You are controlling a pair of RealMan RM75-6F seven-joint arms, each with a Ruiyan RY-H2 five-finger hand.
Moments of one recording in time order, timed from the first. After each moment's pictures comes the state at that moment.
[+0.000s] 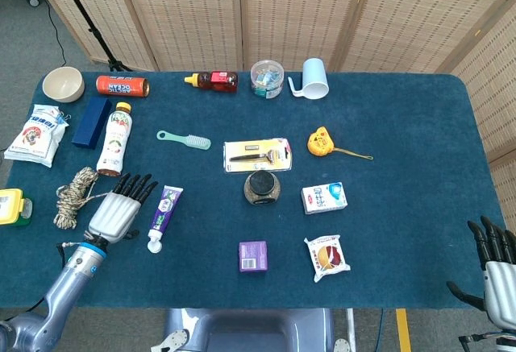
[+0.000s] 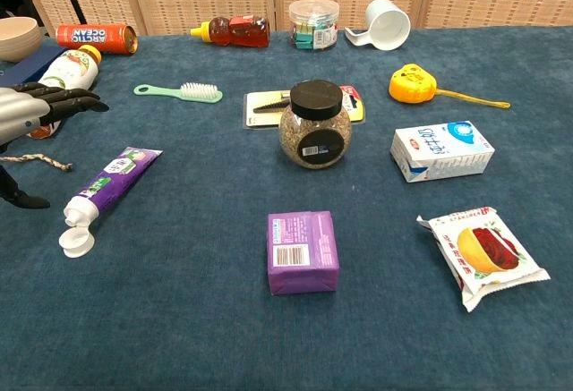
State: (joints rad) left arm -0.45 -1.39 -0.09 -1.54 1.36 1.04 0.45; right arm -0.09 -1.00 0.01 -1.89 -1.52 1.59 -0.14
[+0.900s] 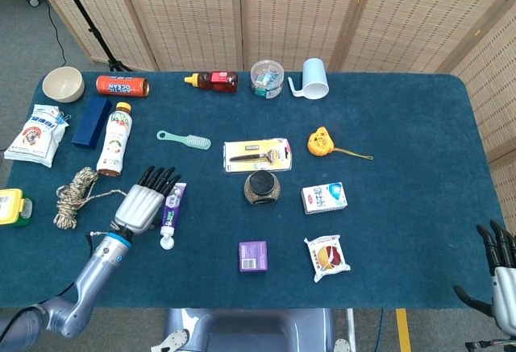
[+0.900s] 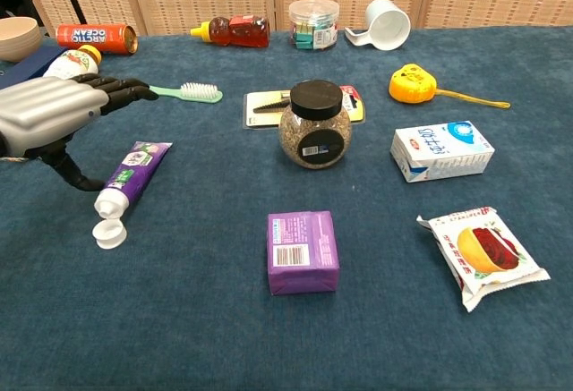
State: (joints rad) left arm -0.54 -1.52 -0.12 -1.44 1.35 1.04 0.46; right arm -0.11 -0.99 0.00 -1.89 -1.52 1.62 -0.12
